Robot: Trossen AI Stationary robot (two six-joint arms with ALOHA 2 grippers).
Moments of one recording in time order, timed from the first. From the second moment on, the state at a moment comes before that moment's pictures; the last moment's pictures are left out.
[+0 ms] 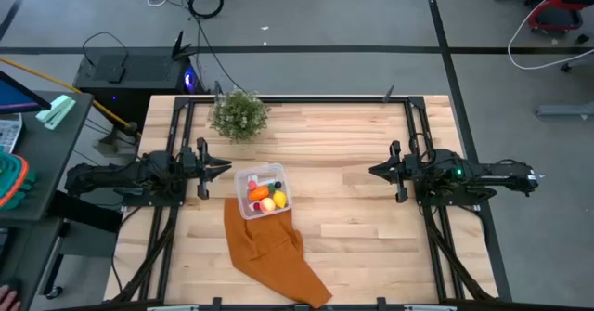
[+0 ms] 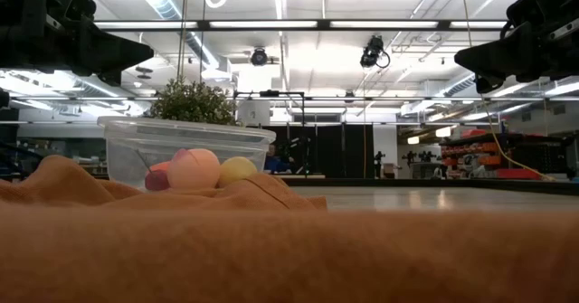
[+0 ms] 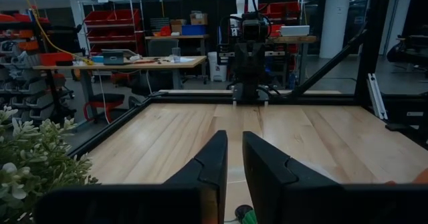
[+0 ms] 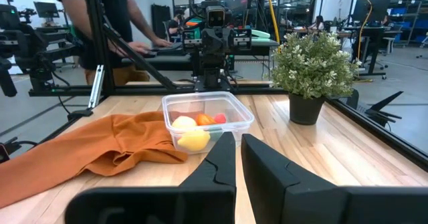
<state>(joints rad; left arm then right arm) 0.01 0.01 0.01 0.08 -0.15 0.01 -0.02 0.01 0.02 0.00 -0.02 0.00</state>
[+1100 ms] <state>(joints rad) 0.01 0.01 0.01 0.08 -0.15 0.01 -0.02 0.01 0.02 0.00 -0.02 0.00</state>
